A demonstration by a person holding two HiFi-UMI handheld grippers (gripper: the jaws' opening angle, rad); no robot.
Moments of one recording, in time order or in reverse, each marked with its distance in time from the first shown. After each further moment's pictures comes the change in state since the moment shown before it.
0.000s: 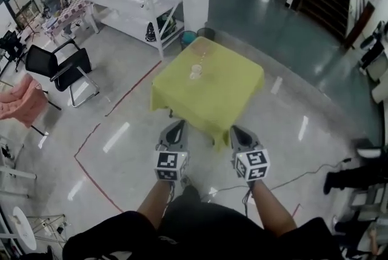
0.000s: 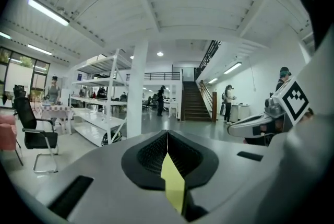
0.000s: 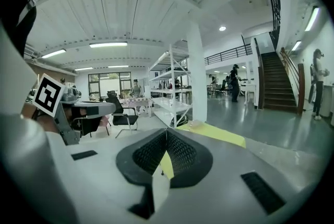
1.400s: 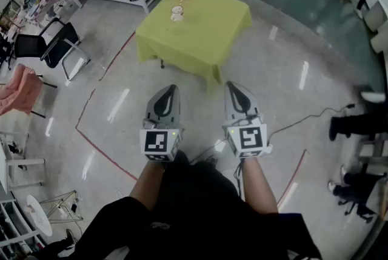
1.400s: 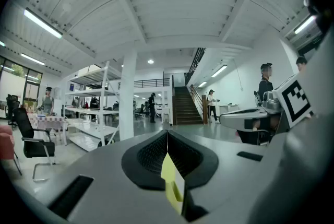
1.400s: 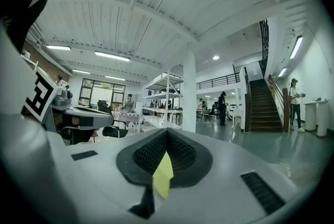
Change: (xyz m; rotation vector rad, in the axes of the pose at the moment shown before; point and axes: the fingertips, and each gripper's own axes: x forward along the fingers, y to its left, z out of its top) left arm -0.135 -0.114 -0.013 0.114 -0.078 -0.050; right arm -0.164 0.055 -0.020 -0.052 -0.238 -0.113
